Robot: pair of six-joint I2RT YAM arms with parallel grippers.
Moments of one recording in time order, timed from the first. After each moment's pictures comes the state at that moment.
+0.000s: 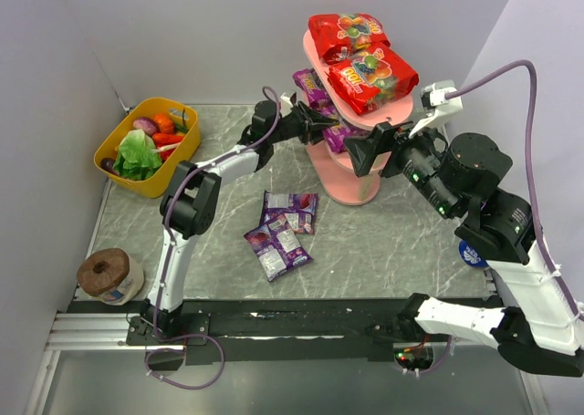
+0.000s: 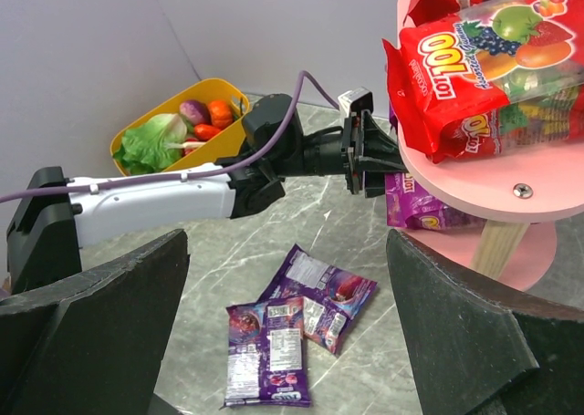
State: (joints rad) left arm -0.51 2.29 1.77 0.58 0.70 -1.67; right arm 0.82 1.01 1.68 -0.70 0.34 0.22
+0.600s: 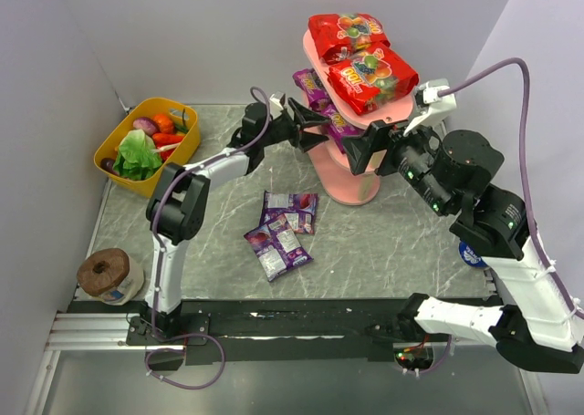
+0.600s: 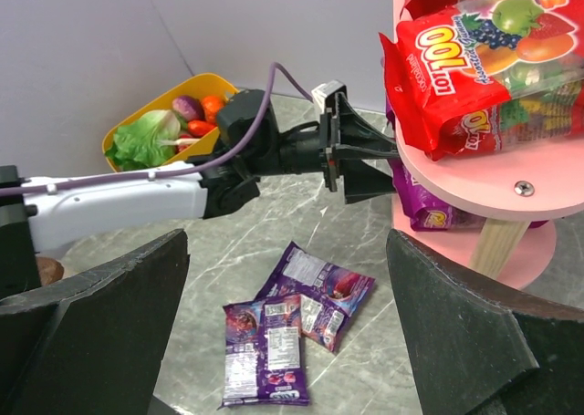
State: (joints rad) left arm -0.49 2.17 1.63 0.55 0.66 -1.56; right arm 0.82 1.03 1.68 -0.70 0.35 0.23
